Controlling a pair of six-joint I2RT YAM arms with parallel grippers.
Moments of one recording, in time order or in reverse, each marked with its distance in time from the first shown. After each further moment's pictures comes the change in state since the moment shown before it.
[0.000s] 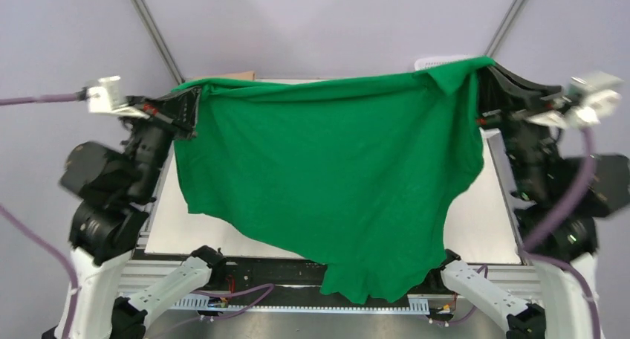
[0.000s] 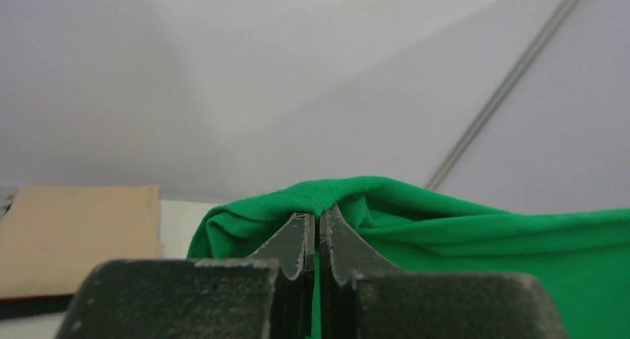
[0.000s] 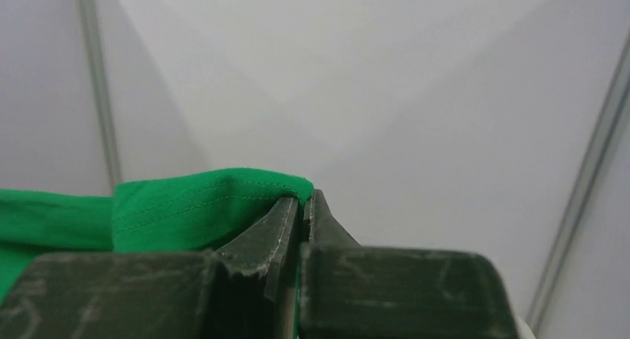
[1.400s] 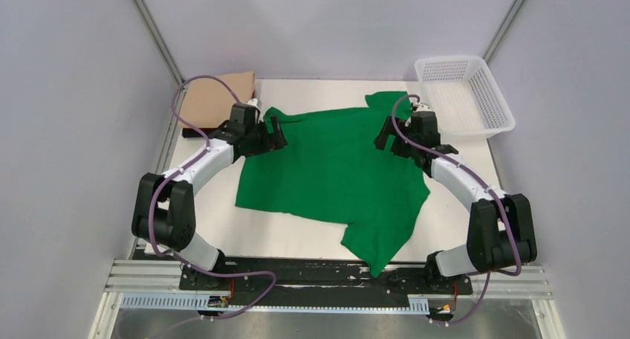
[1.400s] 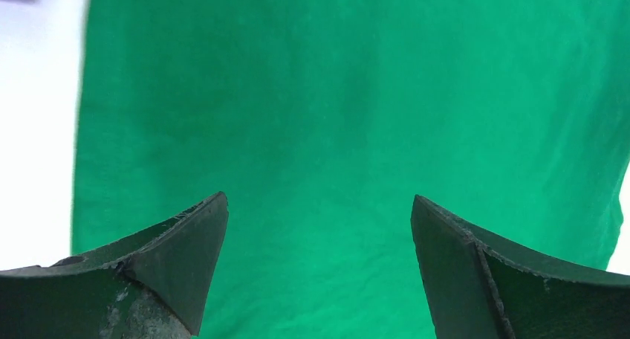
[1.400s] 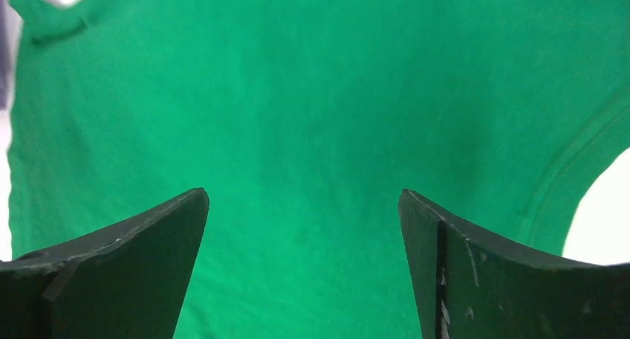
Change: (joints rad) left arm 0.244 0.767 -0.513 0.174 0.338 -0.153; right arm -0.256 0.621 -0.705 0.150 -0.110 0.528
